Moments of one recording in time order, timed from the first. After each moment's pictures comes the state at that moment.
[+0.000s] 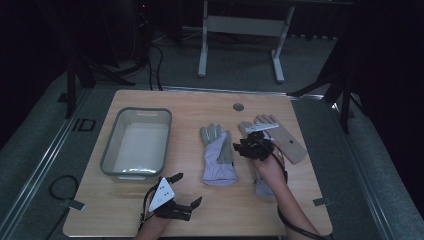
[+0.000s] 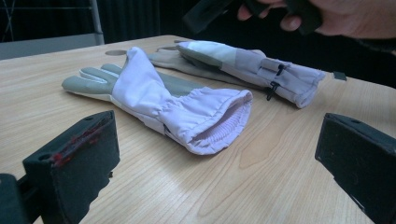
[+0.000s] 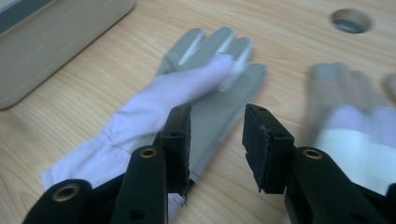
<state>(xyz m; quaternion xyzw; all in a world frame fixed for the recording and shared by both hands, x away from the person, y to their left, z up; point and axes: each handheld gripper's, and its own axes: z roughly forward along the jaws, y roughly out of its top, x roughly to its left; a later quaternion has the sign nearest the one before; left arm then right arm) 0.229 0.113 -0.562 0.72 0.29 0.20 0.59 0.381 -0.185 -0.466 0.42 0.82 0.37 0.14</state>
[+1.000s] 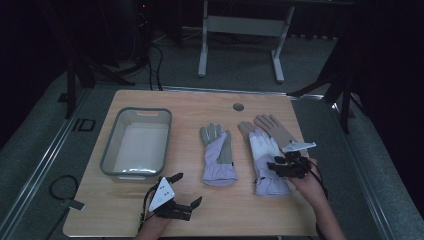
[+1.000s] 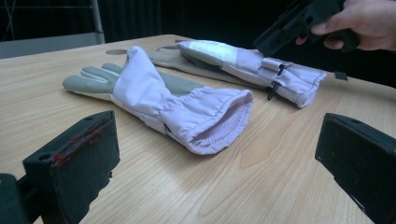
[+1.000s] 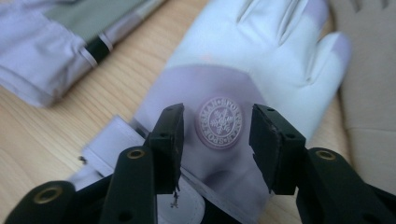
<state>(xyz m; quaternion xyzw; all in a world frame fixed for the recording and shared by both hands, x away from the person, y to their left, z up) 0.229 0.113 -0.562 0.72 0.29 0.20 0.59 0.354 -0.299 -0.506 0.41 0.84 0.32 0.13</state>
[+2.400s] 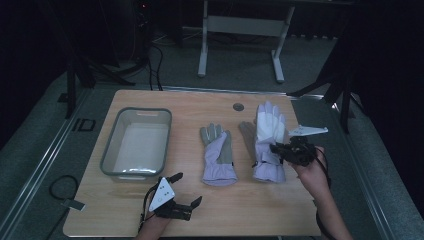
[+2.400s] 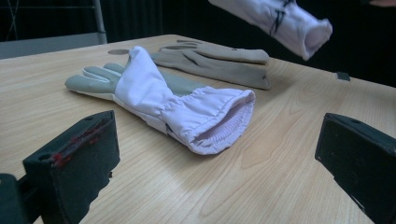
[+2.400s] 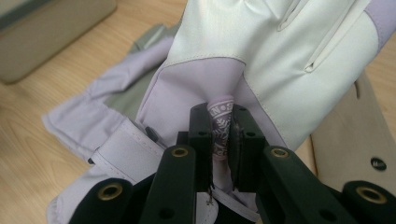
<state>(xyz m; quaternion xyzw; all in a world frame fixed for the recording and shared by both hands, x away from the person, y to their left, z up) 0.229 0.113 -0.562 0.72 0.30 0.21 0.59 0.349 -0.282 -0.427 0.42 0.81 0.38 0.16</state>
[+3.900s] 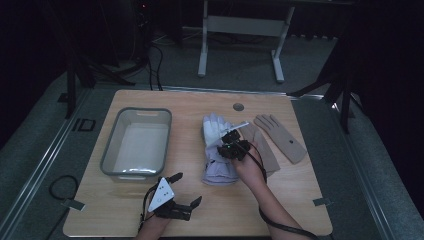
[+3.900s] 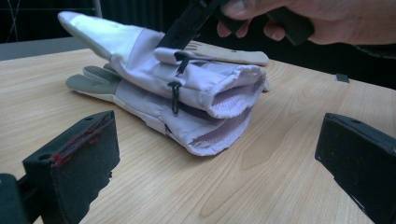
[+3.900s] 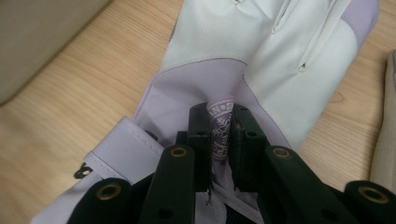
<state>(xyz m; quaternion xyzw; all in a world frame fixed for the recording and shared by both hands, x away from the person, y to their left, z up) 0.229 0.114 -0.562 0.72 0.29 0.21 0.59 0.387 -0.115 -0.481 0.43 0.85 0.29 0.12</state>
